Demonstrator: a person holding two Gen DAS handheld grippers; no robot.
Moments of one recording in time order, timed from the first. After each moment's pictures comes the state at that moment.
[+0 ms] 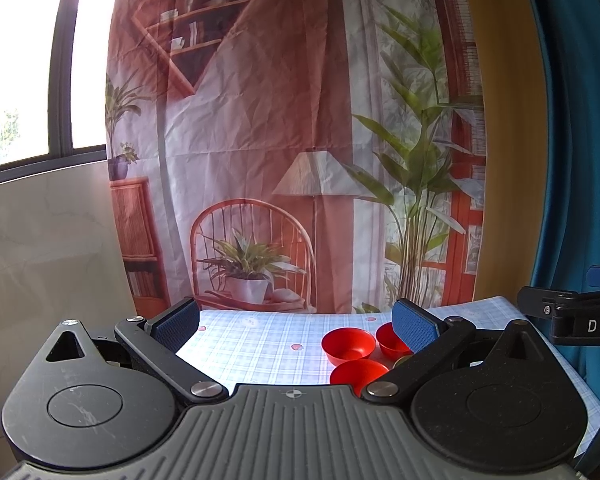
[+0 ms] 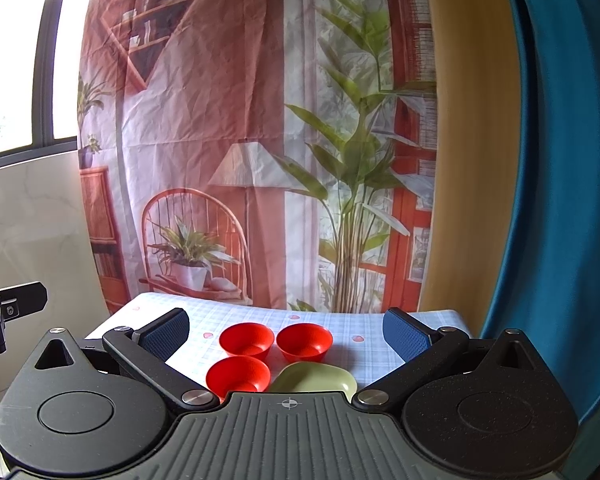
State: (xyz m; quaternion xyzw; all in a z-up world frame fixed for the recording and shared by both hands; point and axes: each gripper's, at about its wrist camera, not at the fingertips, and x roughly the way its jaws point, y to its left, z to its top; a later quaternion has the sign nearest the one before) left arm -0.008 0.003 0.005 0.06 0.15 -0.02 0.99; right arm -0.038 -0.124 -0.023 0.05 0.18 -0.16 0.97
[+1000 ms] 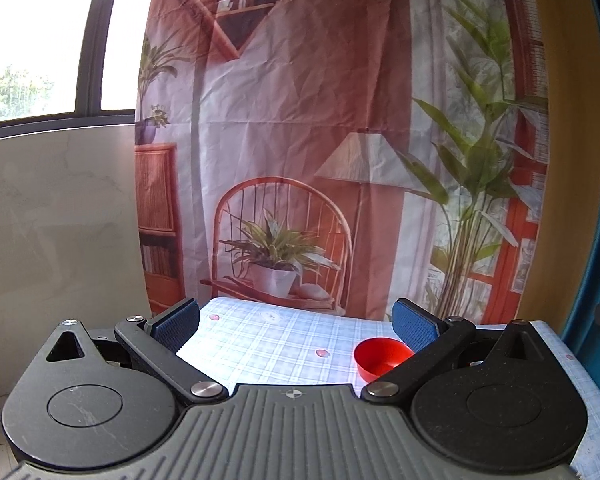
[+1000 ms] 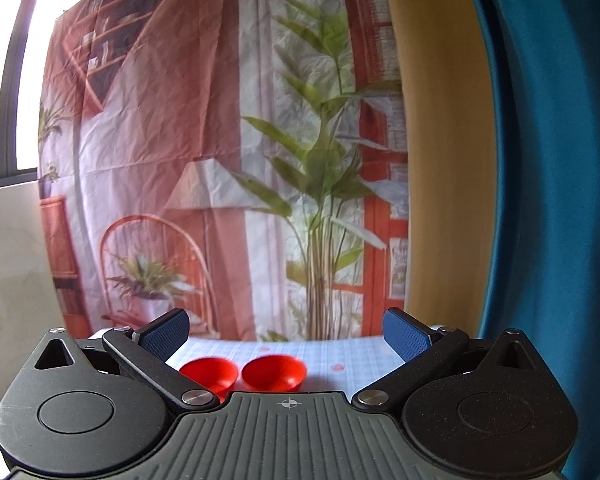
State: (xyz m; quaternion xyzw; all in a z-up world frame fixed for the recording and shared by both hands) left arm 0.089 0.035 -0.049 0.00 0.15 0.04 0.99; right arm 0.022 -0.180 -0.098 0.06 0.10 -0.21 0.97
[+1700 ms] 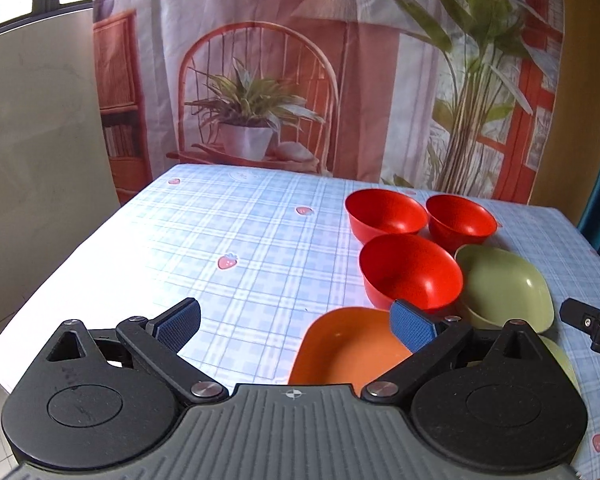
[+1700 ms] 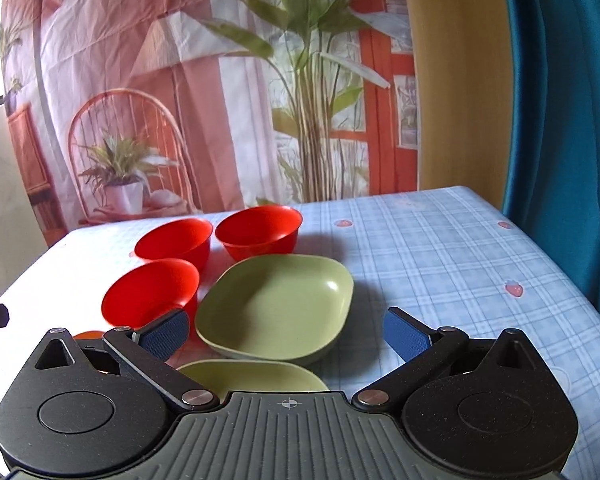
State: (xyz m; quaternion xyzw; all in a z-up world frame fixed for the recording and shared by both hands) left arm 0.151 0.028 -0.191 0.01 0.31 0.00 0.95; right arm 0.076 -0.204 -0.266 0.12 0.26 -0.19 0.94
